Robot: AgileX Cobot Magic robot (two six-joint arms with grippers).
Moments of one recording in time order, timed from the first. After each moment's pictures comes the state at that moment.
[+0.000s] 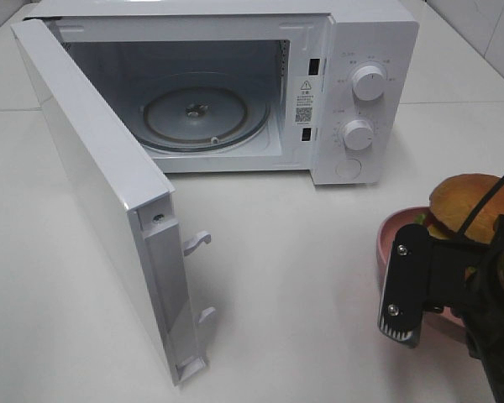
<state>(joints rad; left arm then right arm) -0.01 0.00 -0.50 -0.06 1.04 0.15 0.76 1.34 -0.56 -0.40 0.81 -0.14</state>
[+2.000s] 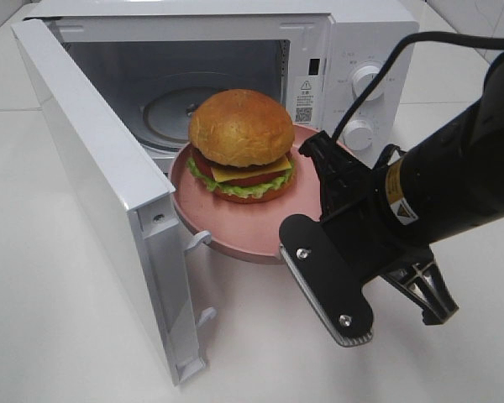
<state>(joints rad) -0.01 0.00 -0.50 -0.06 1.04 0.15 0.82 1.44 -0.75 -0.44 0.44 -1.00</state>
